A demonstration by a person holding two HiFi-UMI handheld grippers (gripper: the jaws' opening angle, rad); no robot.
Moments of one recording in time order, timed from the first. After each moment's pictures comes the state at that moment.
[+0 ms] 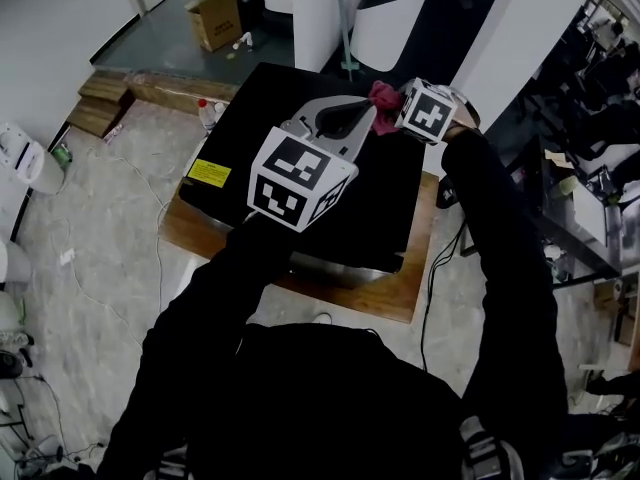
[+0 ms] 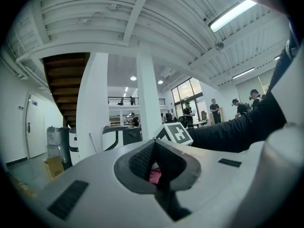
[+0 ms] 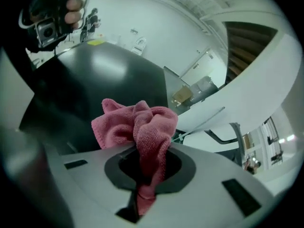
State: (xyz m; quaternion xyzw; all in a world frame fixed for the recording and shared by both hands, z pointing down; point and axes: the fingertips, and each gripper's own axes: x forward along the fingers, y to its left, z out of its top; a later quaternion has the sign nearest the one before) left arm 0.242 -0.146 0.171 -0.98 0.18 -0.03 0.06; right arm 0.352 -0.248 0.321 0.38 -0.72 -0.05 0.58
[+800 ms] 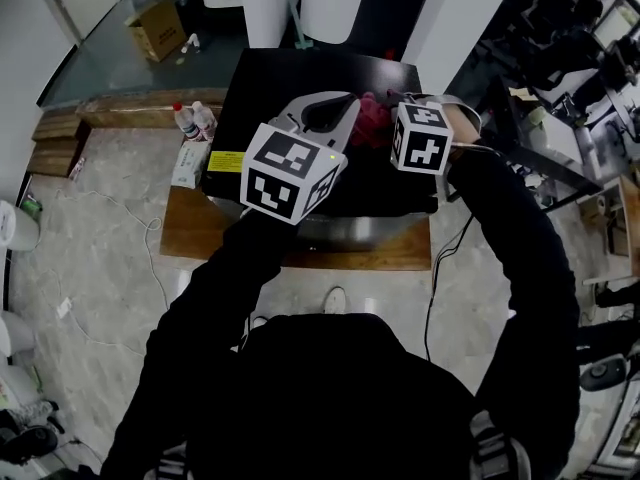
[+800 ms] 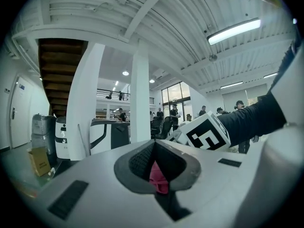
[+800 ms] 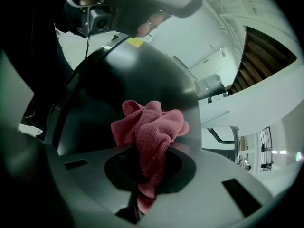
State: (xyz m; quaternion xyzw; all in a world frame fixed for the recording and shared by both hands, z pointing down) left arm 0.153 -0.130 0.195 -0.99 0.09 -0.04 0.02; right arm 0.227 -0.135 0.326 0.34 -0.65 -0.06 0.67
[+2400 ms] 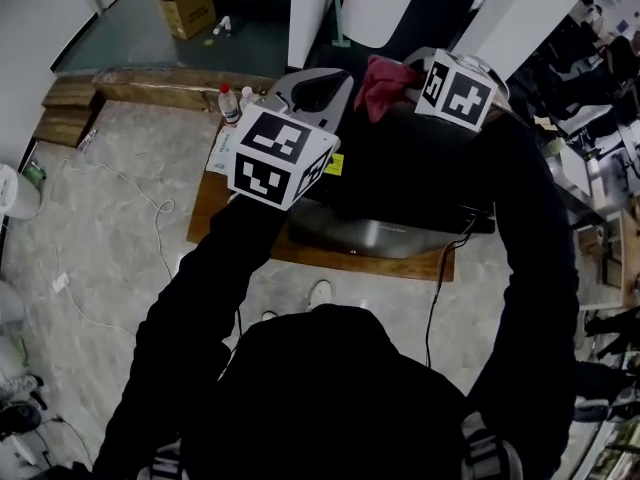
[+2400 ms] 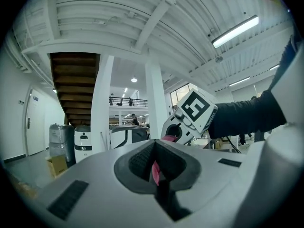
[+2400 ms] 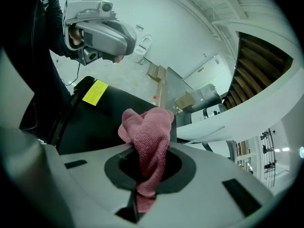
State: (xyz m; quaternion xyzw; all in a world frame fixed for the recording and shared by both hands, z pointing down) left arm -0.003 -0.256 0.169 -0.99 0.15 -0.01 0.05; right arm 0.105 -0.271 0.241 0.36 -0.69 -0.07 0.62
